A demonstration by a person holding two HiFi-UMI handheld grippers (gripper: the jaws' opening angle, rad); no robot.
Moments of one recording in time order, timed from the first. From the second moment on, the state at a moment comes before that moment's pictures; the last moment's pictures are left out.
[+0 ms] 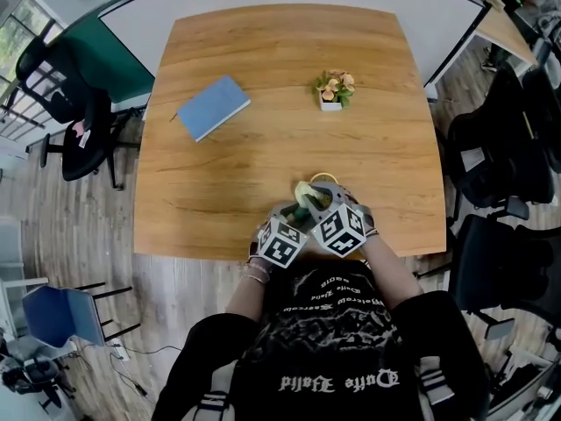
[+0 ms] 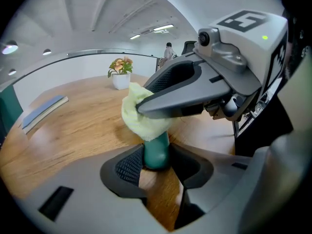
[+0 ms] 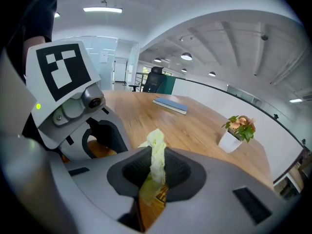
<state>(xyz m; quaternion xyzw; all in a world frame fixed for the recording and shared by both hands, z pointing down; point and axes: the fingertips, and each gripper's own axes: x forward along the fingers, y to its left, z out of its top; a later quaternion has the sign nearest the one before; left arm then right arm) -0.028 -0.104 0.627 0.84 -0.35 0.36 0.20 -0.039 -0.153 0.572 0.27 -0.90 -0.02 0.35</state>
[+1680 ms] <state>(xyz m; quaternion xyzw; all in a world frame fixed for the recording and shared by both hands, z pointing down) -0.031 -0.107 0.629 0.84 -0.34 0.35 0.23 0.030 -0.151 0.579 0.34 -0.87 0.04 0.36</state>
